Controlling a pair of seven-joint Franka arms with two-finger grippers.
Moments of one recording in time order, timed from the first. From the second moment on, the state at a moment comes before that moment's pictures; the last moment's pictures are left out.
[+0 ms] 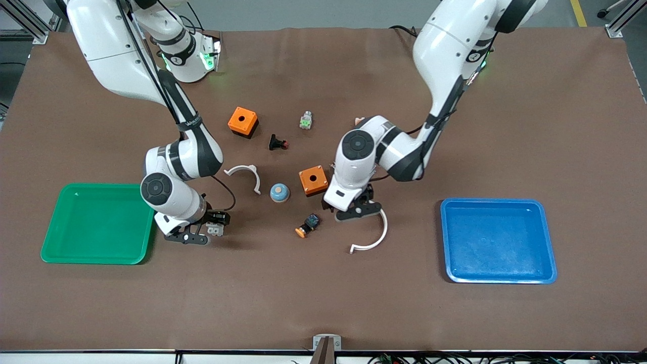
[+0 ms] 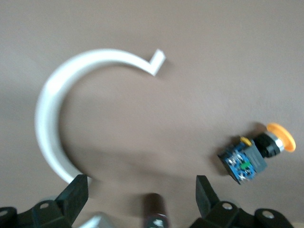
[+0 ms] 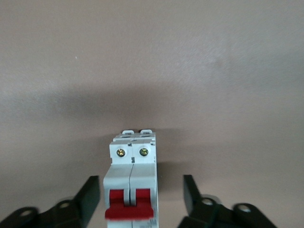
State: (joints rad) left arm -0.58 0.71 -0.08 -1.47 0.14 2.27 -0.92; right arm 0.26 0.61 -0.01 -1.74 0.04 2.31 0.35
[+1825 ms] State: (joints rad) left arm 0.07 -0.06 -0.11 -1.59 0.06 1.55 -0.05; right arm -0.02 0.29 -0.02 -1.37 0.02 1.54 0.01
